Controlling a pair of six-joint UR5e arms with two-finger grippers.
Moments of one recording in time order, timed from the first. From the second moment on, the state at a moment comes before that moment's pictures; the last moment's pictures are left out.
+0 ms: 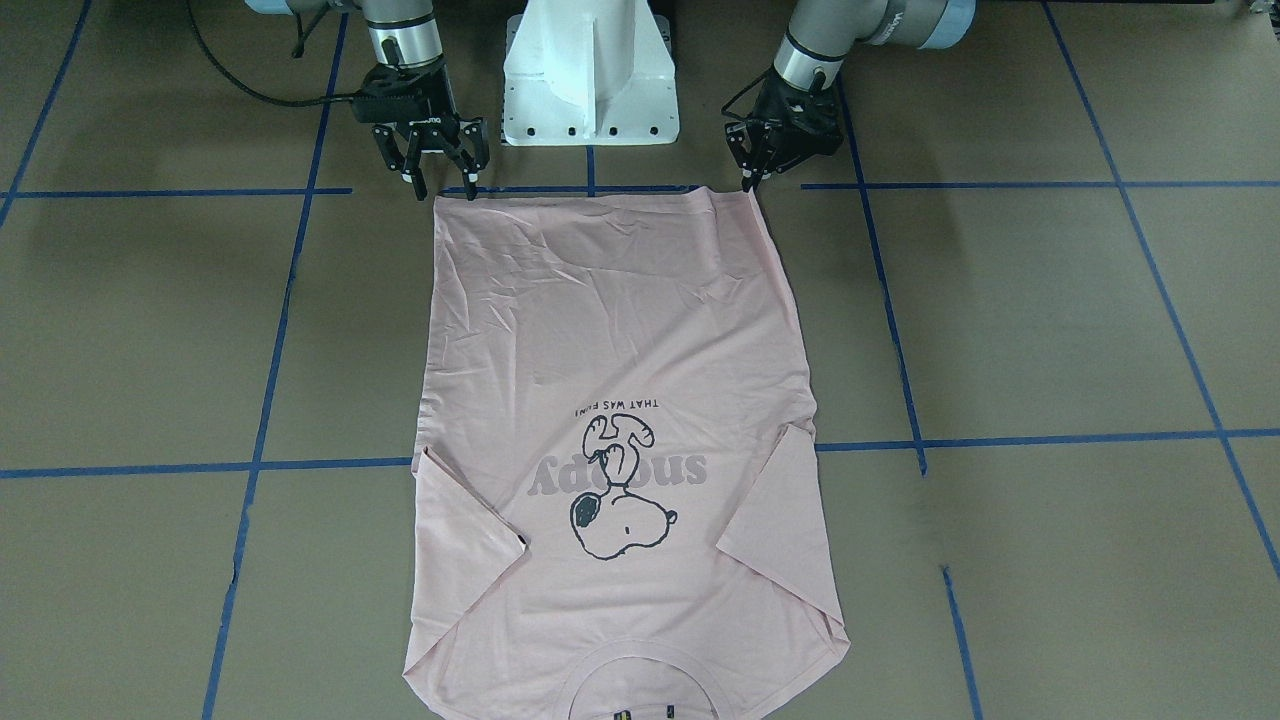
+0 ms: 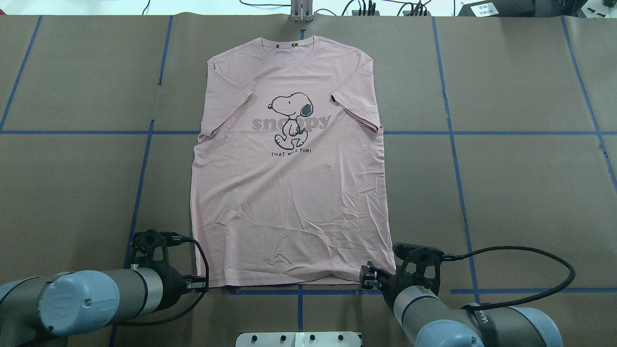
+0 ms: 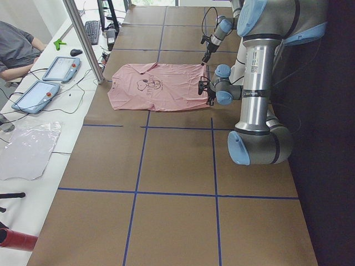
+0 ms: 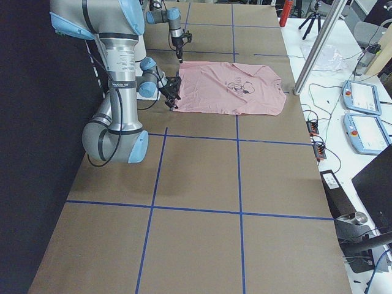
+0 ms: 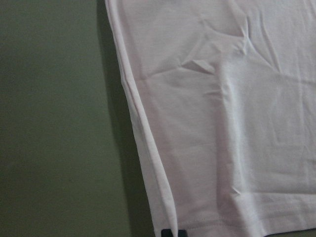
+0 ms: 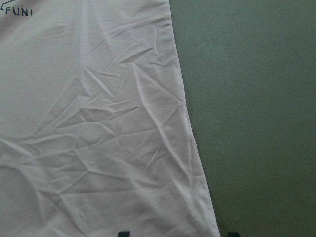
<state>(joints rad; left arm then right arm) -0.16 -1.65 -2.05 -2.03 -1.55 -1.46 0.02 -1.41 2.04 -1.36 1.13 1.71</state>
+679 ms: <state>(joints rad) -0.16 -1.65 -2.05 -2.03 -1.55 -1.46 0.03 -1.41 2.02 -1.39 1.11 1.71</state>
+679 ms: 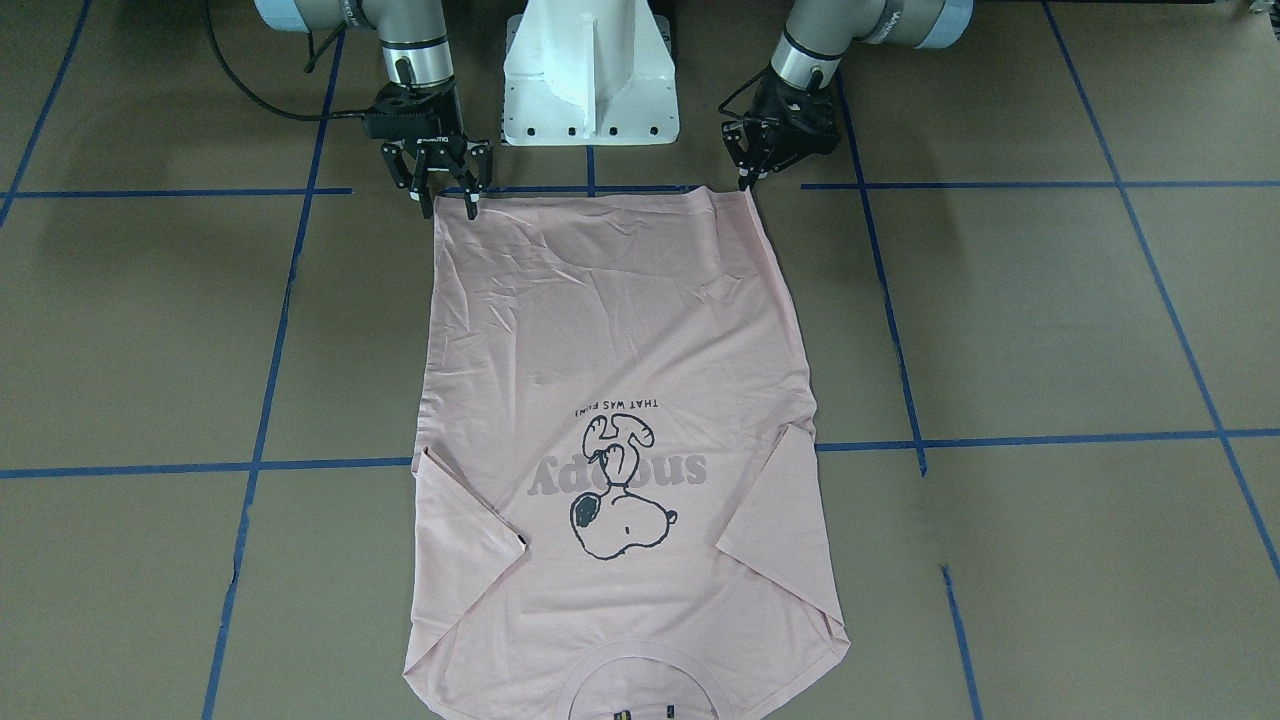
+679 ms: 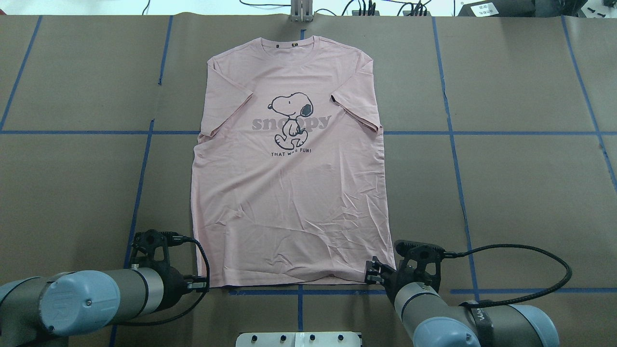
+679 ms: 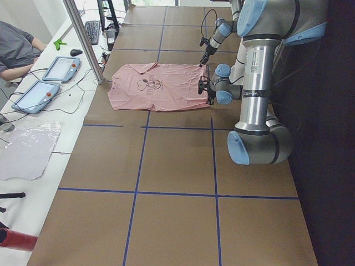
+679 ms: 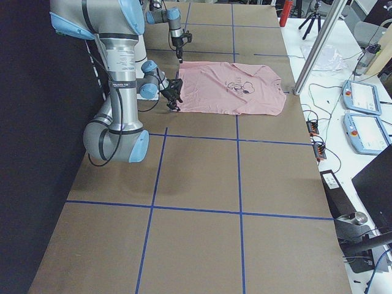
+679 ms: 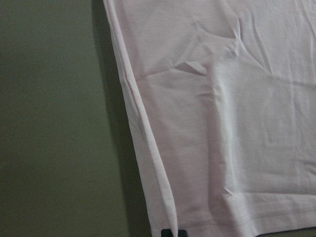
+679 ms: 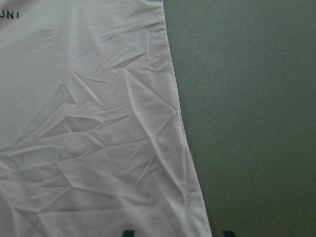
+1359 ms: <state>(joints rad) -0.16 -1.65 -2.05 -2.03 -1.55 -1.46 0.00 -1.42 2.03 -1.43 1.10 1.76</state>
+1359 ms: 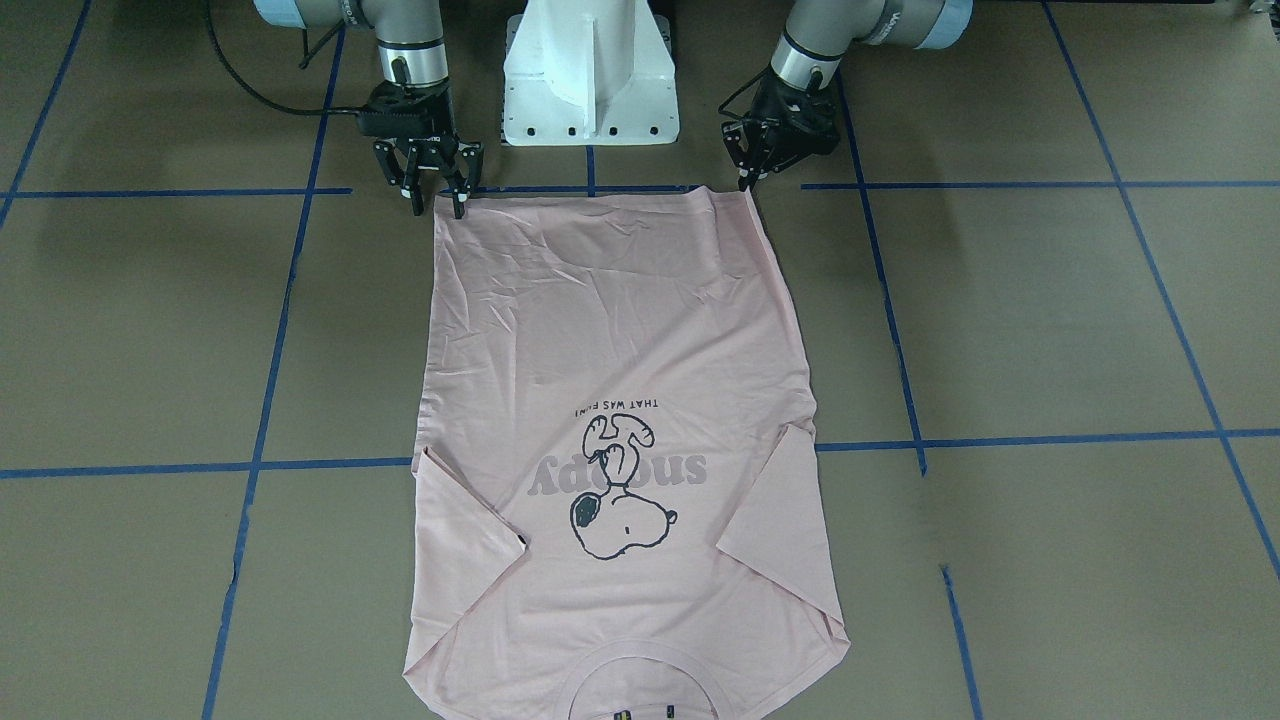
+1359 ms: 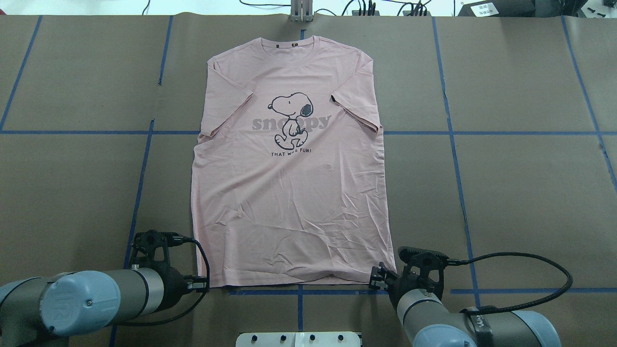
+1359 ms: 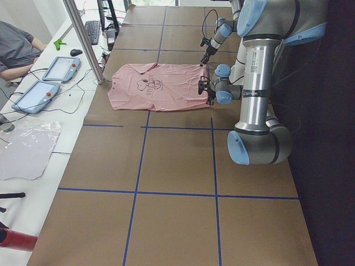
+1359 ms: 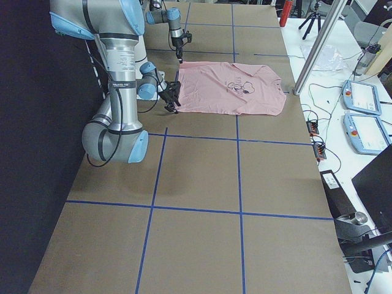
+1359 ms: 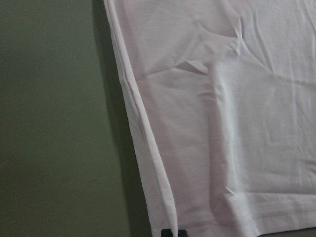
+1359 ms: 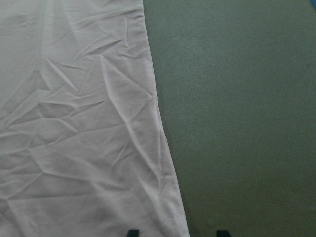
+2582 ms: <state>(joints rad) -0.16 -1.65 -2.05 -2.03 -1.55 -1.46 -0.02 -1.46 2.06 -1.43 1.11 1.76</state>
